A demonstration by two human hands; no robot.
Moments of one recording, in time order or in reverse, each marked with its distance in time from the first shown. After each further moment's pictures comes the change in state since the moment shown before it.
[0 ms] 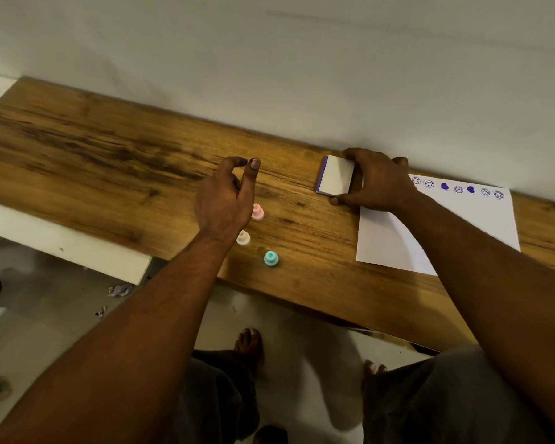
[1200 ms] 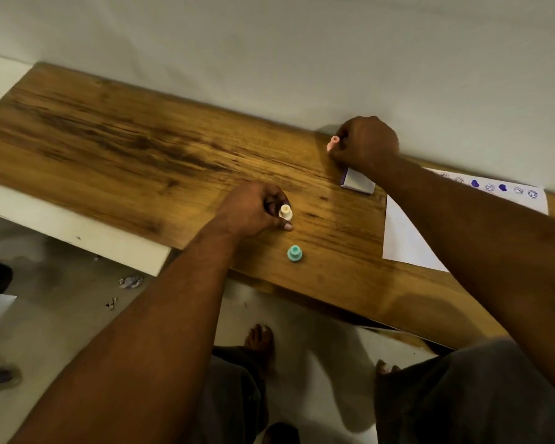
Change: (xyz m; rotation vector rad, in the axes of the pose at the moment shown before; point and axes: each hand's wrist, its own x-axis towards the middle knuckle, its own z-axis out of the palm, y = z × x) left_hand 0.011 -0.048 -0.006 0.015 -0.714 -0.017; right_hand 0.067 -0.092 -0.001 -0.062 0.144 0.179
